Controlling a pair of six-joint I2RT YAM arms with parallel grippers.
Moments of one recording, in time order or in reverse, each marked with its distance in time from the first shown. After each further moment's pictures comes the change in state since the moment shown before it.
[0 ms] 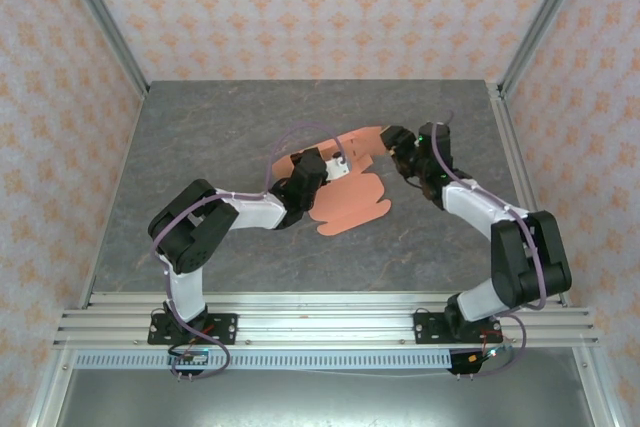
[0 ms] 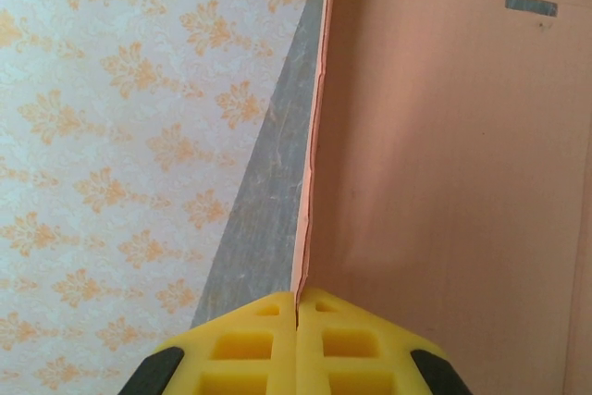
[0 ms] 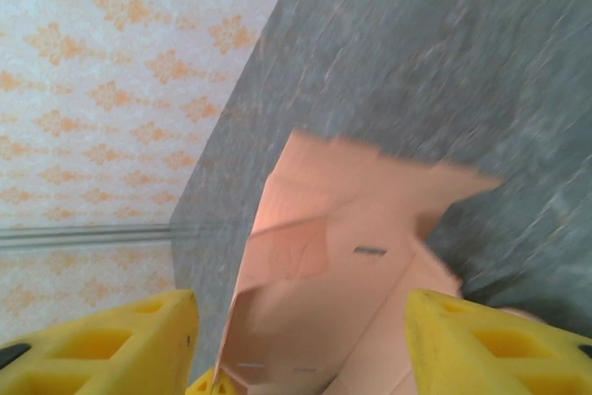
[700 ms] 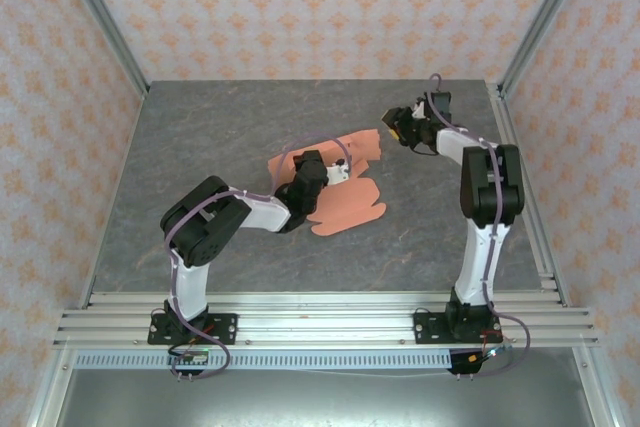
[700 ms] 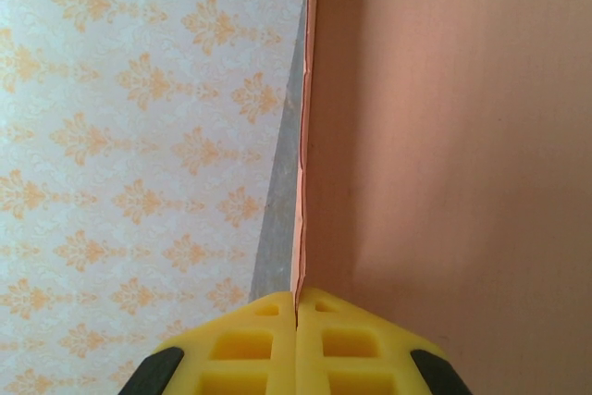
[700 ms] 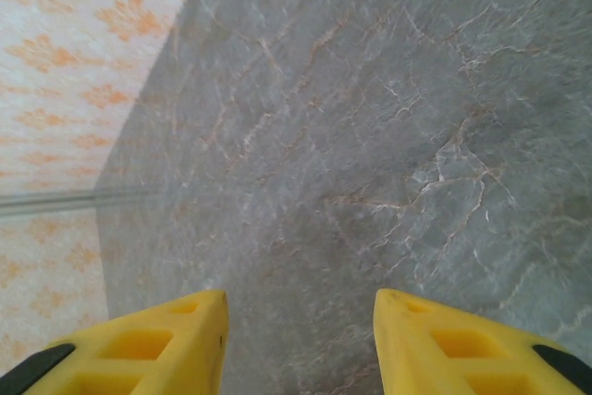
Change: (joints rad) left arm -0.008 0.080 -0.016 0.144 -0.064 0.195; right arm -0.150 0.637 0.615 -0.220 -0.327 -0.280
